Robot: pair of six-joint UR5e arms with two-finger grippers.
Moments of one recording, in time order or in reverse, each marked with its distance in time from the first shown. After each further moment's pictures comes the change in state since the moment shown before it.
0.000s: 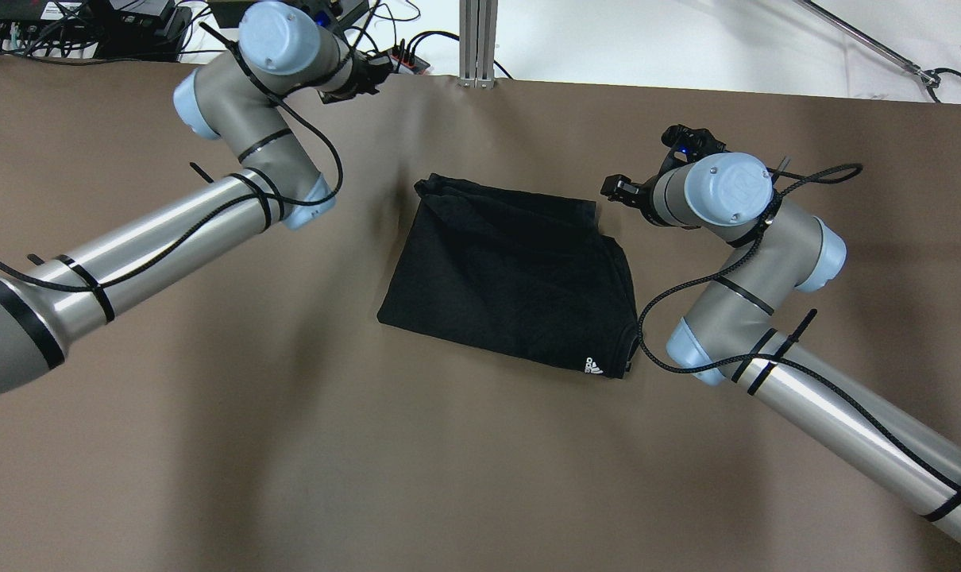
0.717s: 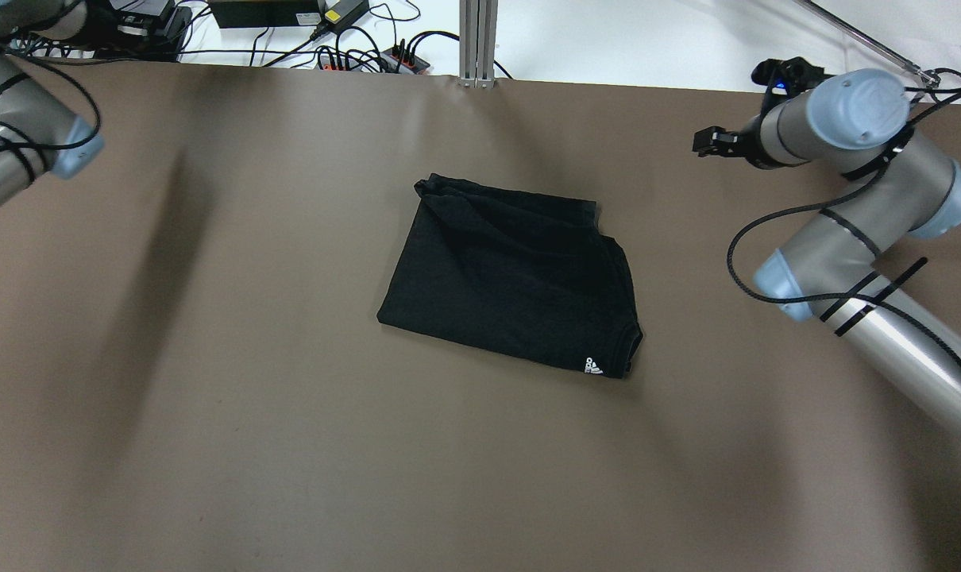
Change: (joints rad) left arm -0.294 0.345 -0.188 0.065 -0.143 0.642; right arm 0.197 -0.060 0.053 -0.069 0.118 -0.352
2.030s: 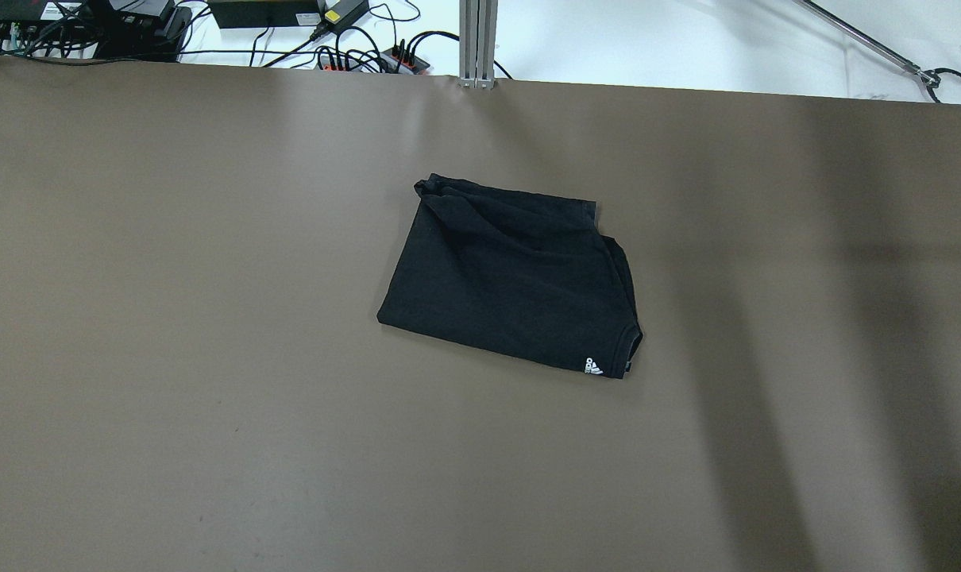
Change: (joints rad) left arm -0.489 0.508 -0.279 0.071 -0.069 0.932; right arm 0.434 -0.309 0.101 -0.067 0.047 -1.040
